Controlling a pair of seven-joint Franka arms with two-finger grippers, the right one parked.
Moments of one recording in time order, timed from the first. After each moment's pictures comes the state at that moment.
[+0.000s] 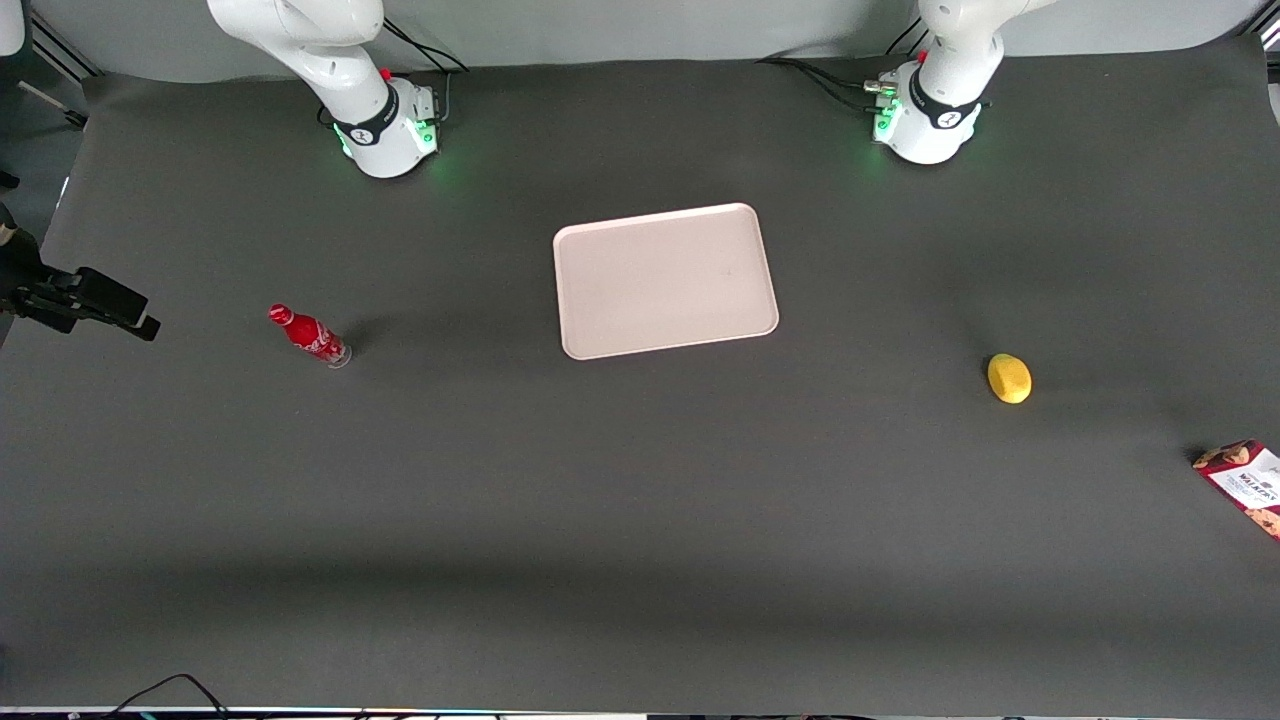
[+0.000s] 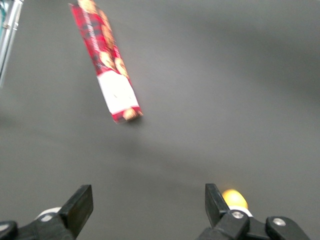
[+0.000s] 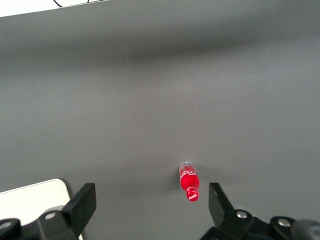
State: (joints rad) arm 0.40 0.30 0.01 -1.60 0.03 2.00 0.06
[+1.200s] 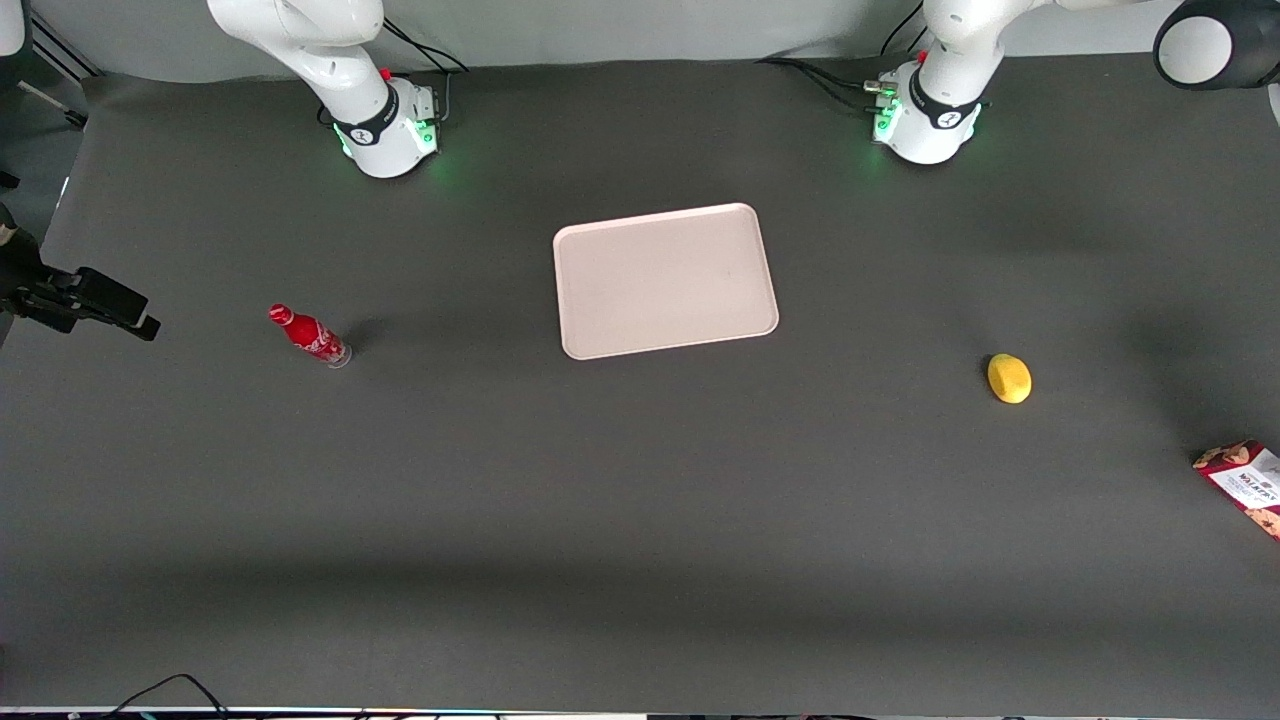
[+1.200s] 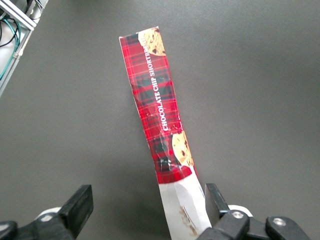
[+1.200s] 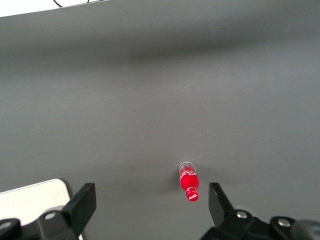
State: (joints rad) arm 0.55 0.82 0.00 -1.32 -0.02 2.41 0.16
